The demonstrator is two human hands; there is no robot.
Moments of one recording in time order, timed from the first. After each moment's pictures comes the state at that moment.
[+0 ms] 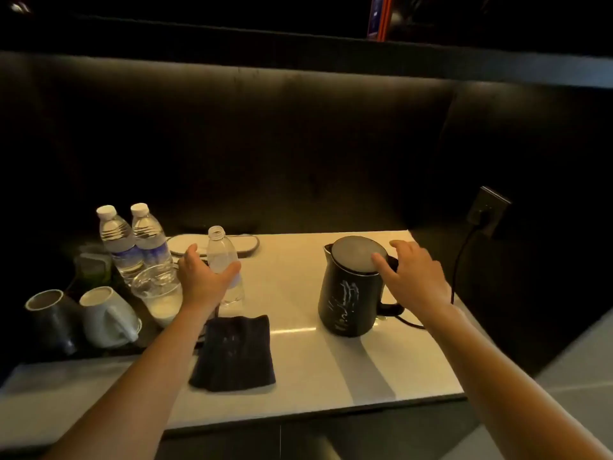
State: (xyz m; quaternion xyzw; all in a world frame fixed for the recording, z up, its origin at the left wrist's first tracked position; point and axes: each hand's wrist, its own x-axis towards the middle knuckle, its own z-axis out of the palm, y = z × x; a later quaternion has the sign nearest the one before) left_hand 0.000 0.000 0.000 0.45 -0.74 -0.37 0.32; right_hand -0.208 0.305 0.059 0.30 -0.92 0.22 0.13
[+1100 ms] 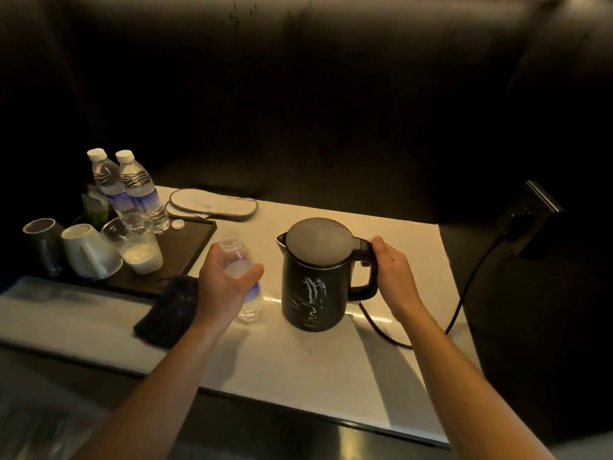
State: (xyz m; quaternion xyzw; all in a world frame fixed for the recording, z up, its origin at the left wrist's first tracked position) left_hand -0.074 0.175 -0.009 0.44 -0.65 -0.45 0.43; right_hand -0.309 0.313 0.008 0.34 -0.72 0.57 -0.22
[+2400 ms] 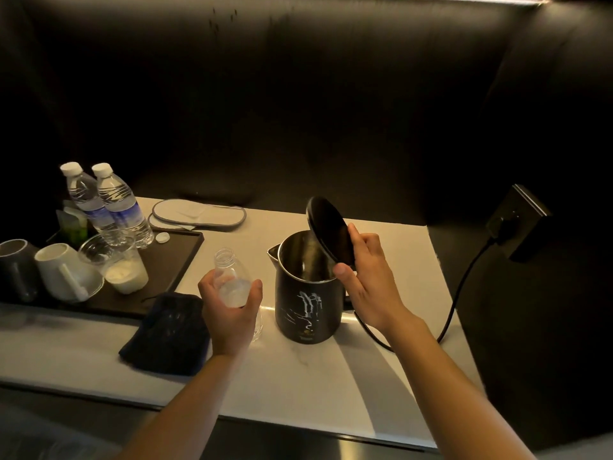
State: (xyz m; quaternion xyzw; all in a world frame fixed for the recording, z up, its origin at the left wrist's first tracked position) left_hand -0.099 0.184 -0.047 0.48 -0.60 -0.39 0.51; right_hand -0.289 0.305 0.022 0.52 -0.75 0.41 -0.05
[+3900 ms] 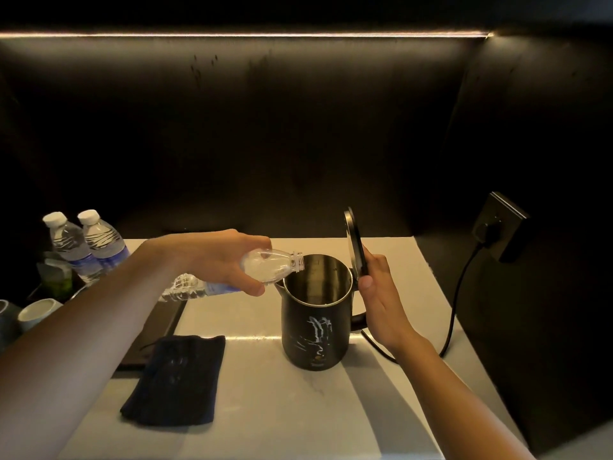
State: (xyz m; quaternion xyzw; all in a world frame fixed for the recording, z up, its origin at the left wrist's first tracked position) left_hand -0.114 0.072 0.132 0.16 -0.97 -0.13 -0.12; right_hand -0.284 0.303 0.009 0.42 -0.73 0.53 -0.07
